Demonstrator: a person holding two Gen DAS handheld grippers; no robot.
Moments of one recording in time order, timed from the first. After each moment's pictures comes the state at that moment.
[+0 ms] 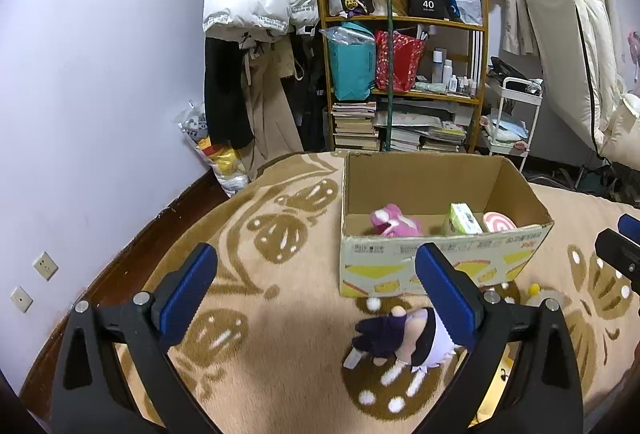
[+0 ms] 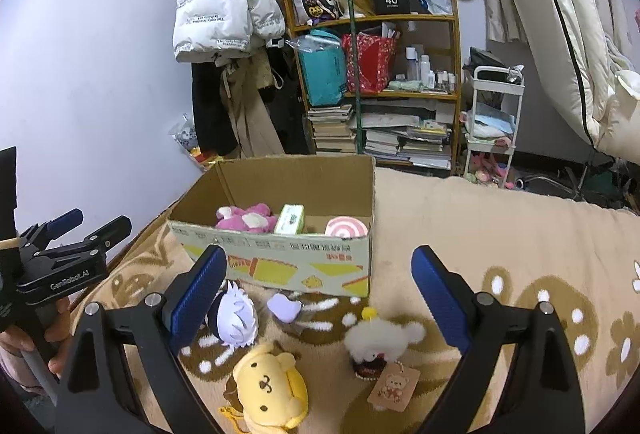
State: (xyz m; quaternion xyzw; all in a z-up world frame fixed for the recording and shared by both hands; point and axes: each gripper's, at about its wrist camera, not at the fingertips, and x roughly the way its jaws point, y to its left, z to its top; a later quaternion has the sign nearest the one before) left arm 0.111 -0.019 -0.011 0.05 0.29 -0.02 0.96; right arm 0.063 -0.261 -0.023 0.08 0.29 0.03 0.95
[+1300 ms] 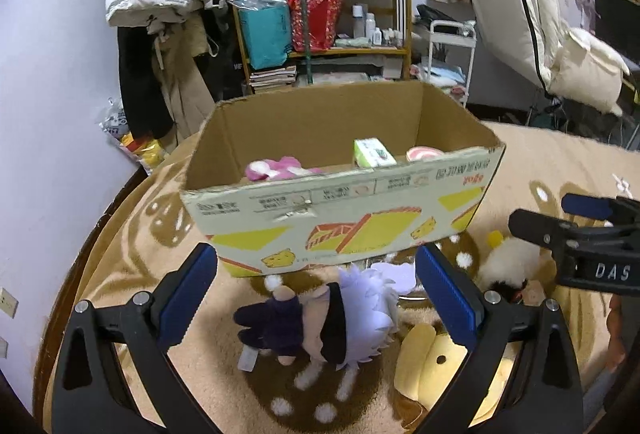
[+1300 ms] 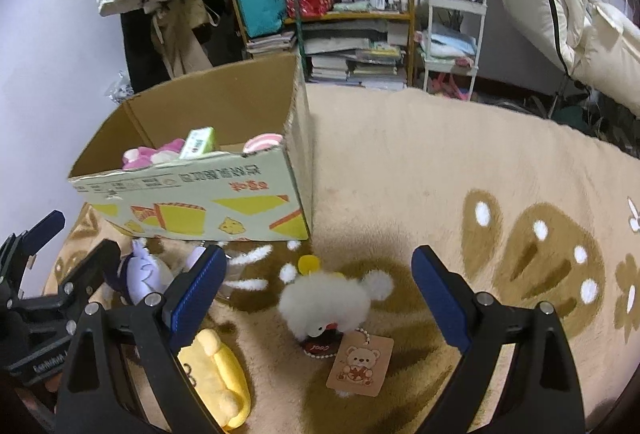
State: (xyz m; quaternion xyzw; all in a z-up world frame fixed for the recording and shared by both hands) left arm 0.130 -0.098 -0.078 0.10 0.34 -0.14 0.93; right arm 0.108 -0.299 -0.096 0.10 0.41 -0.06 0.90
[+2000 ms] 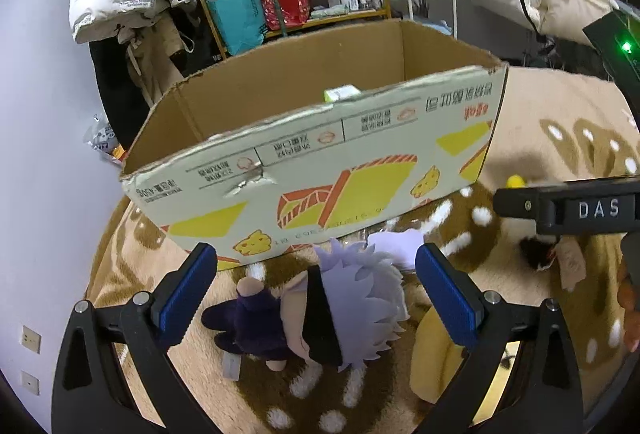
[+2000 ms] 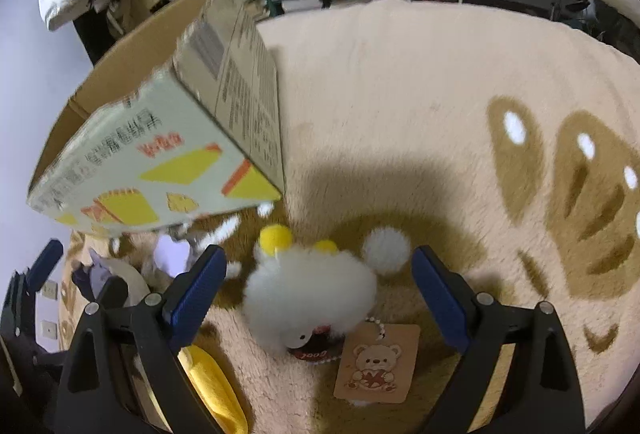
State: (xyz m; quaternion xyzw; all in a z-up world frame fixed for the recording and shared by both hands) left arm 0.140 -0.125 -0.117 0.18 0.36 -0.15 0.90; right arm 0.137 -0.321 -0.158 0.20 0.50 -0.07 0.84
